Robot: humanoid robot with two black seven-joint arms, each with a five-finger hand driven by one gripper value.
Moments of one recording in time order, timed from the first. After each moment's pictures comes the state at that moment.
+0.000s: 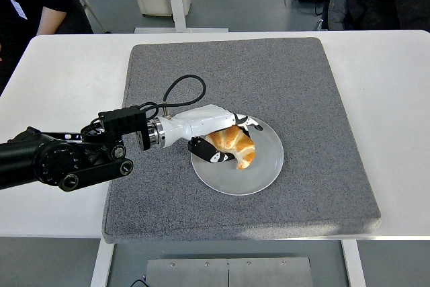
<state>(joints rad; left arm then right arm) -1.10 0.33 0.13 -1.15 1.23 0.24 -0.37 -0.08 0.00 -0.01 0.16 -0.10 -0.09 0.28</state>
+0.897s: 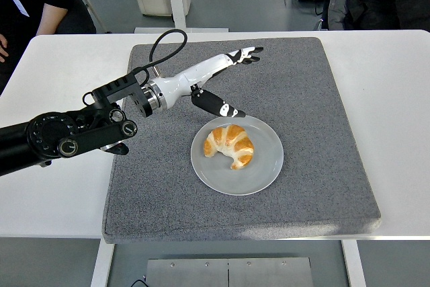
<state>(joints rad) -1.13 0.34 -0.09 -1.15 0.82 0.20 -0.35 -0.08 0.00 -0.01 0.17 -0.10 -0.09 0.28</state>
